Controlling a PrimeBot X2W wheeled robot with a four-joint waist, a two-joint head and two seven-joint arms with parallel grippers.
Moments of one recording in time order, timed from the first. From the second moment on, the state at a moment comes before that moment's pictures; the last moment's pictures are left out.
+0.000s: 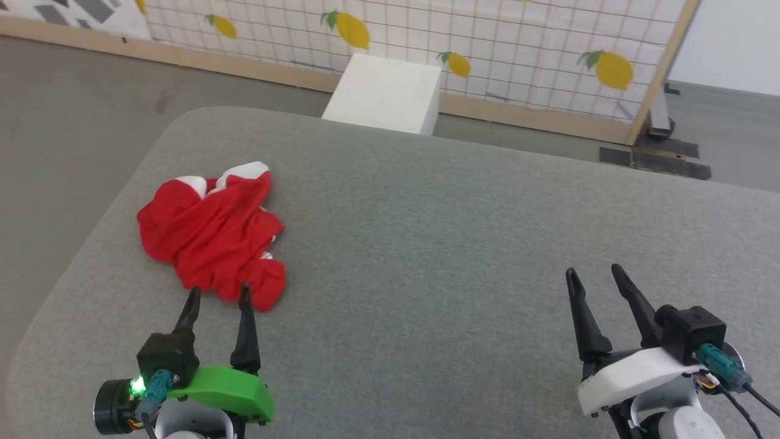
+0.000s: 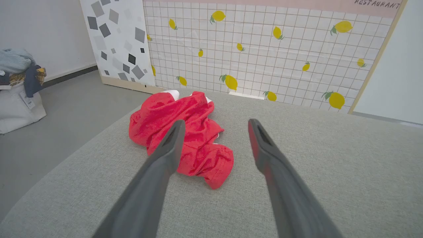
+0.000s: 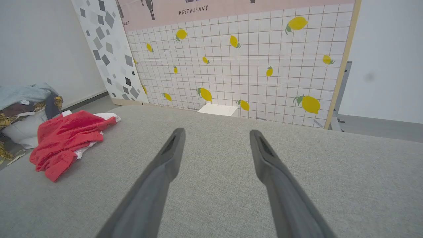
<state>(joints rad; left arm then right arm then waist) 0.01 0.07 -0.01 0.06 -0.12 0.02 -0.15 -0.04 -0.05 0.03 0.15 0.17 0.13 -0.15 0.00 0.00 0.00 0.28</state>
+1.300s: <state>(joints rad) 0.03 0.08 -0.02 0.09 -0.18 0.05 -0.23 -0.06 -0.05 0.04 0.23 0.25 0.13 -0.23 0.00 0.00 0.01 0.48</state>
